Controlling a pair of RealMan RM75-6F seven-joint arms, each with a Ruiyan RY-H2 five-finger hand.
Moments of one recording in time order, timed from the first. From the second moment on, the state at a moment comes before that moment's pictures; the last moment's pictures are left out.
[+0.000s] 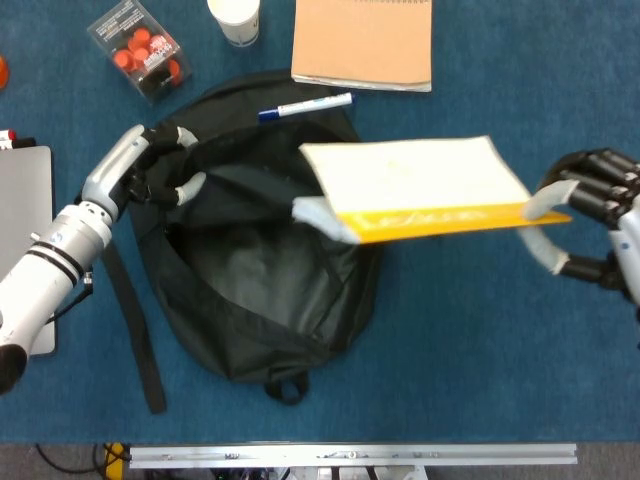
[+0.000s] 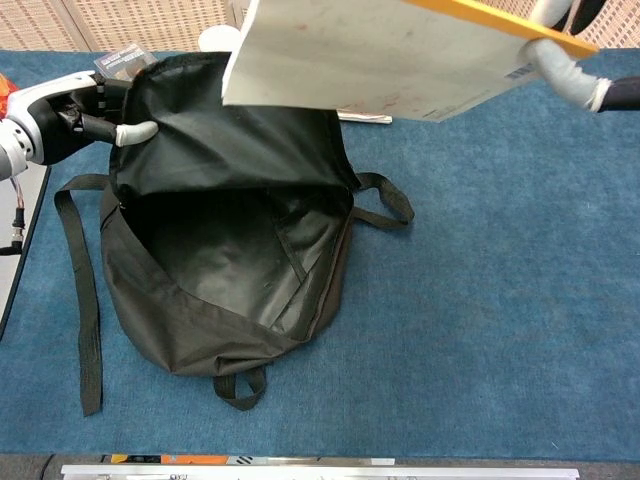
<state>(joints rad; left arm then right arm) -0.66 -1.17 -0.16 -1.67 1.17 0.73 -0.98 0.35 -1.32 0.11 -1.80 -1.87 1.61 0.09</state>
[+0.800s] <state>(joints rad) -0.62 -1.10 -0.29 -1.72 1.10 0.57 -1.06 0.51 -1.64 0.09 -1.69 -1.88 1.37 0.03</state>
